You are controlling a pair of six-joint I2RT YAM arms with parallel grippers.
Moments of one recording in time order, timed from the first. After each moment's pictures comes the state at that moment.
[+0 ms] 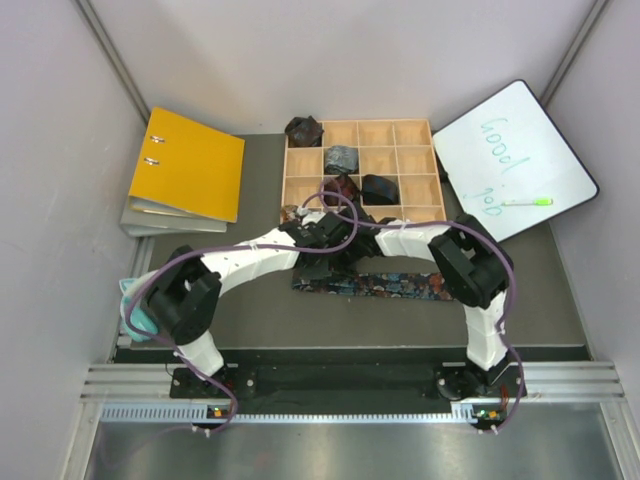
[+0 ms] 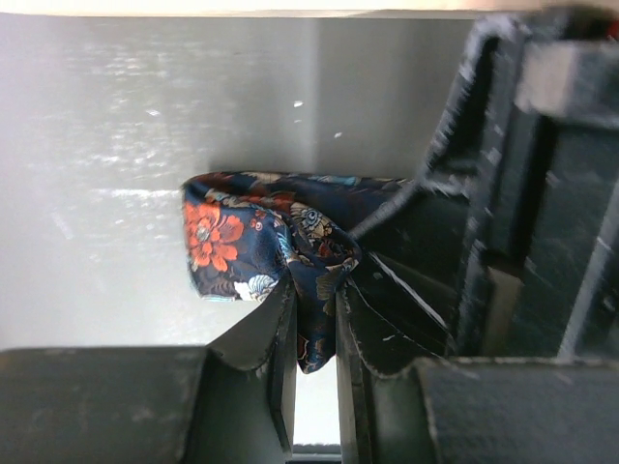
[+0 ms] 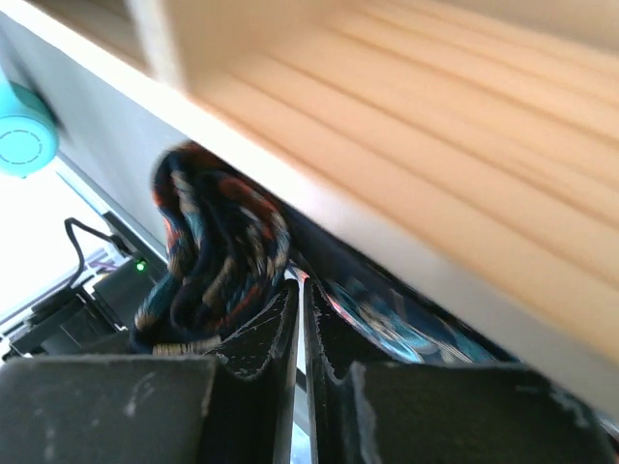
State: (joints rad) left arm -0.82 1.69 1.18 -0.74 -0.29 -0.81; right arm 0.73 2.01 1.23 -0.25 -0.54 0.83
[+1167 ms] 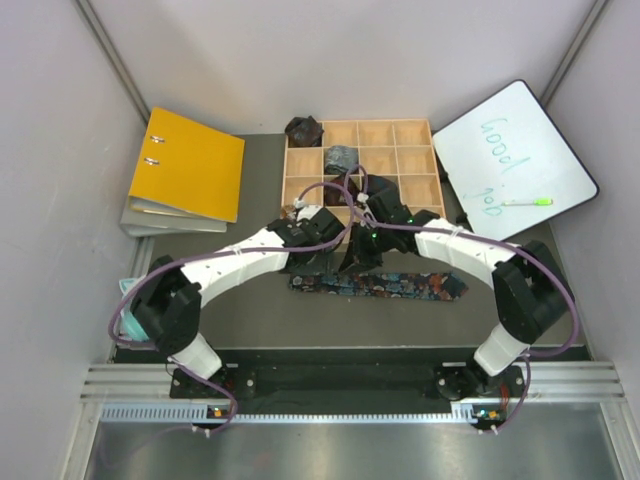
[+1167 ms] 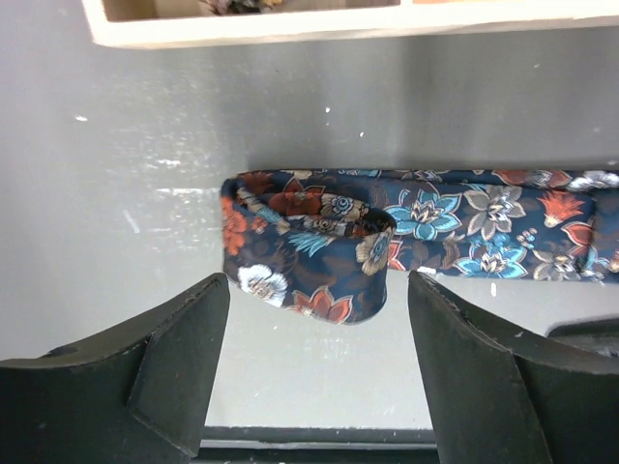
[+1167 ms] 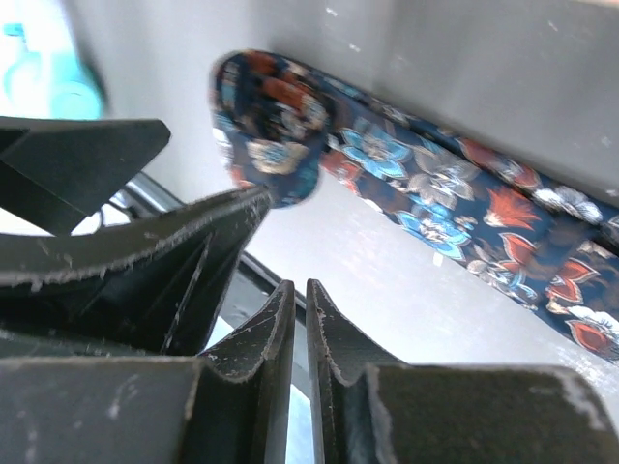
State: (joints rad) left arm -0.83 1.63 1.20 -0.79 -0.36 -0.74; right arm 0.65 1.63 1.08 -0.42 -0.47 0.73
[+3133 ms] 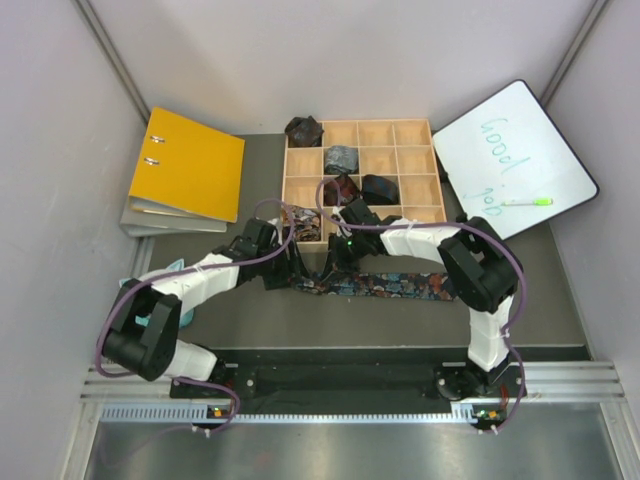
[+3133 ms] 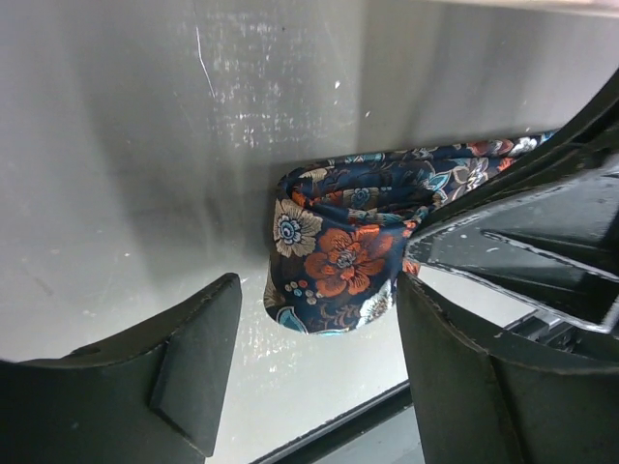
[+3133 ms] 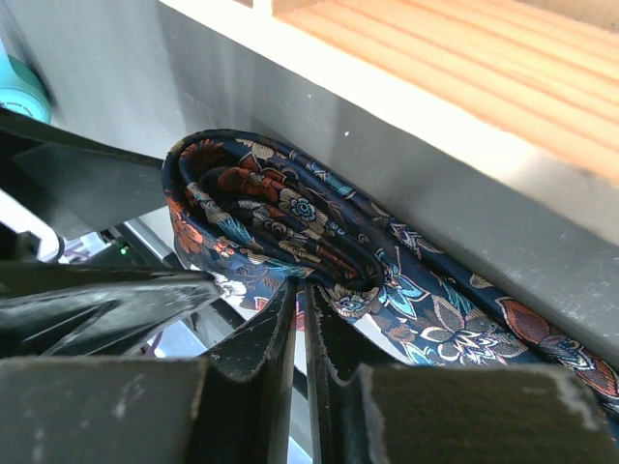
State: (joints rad) left arm -0.43 1.40 0.70 -0.26 0.28 -0.68; right arm 0.71 1.93 1.19 -0.27 -0.52 0.74
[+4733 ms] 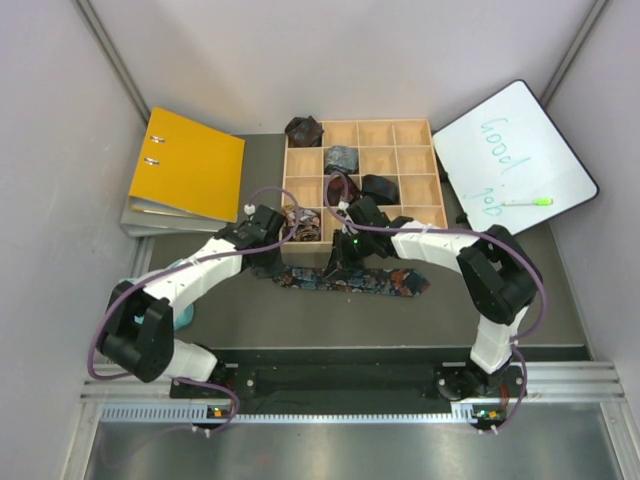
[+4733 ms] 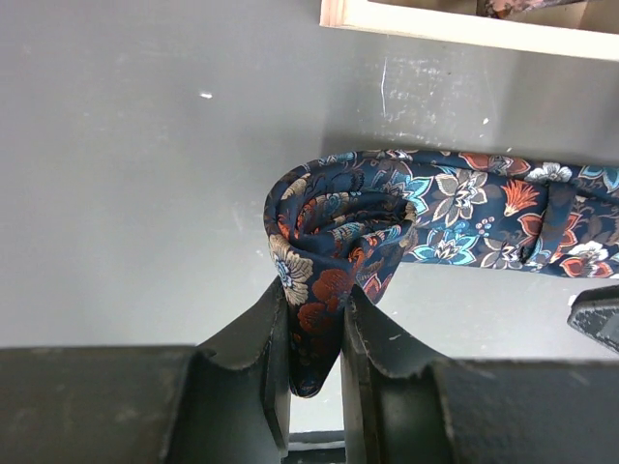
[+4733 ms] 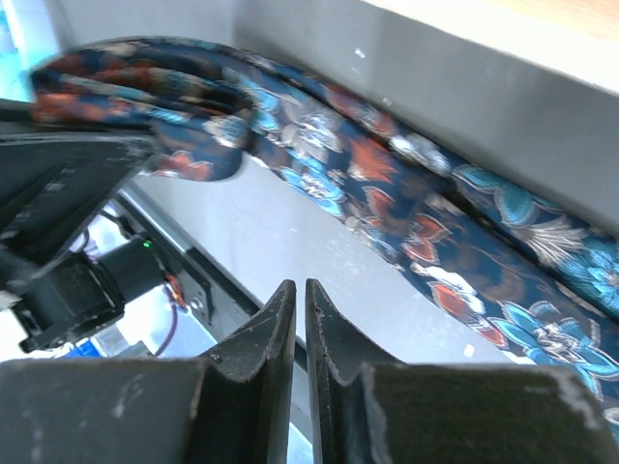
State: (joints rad) left arm -0.49 1.40 0.90 -0.63 -0.11 -0.62; right arm 0.71 1.81 1.14 -0.26 -0.50 0.76
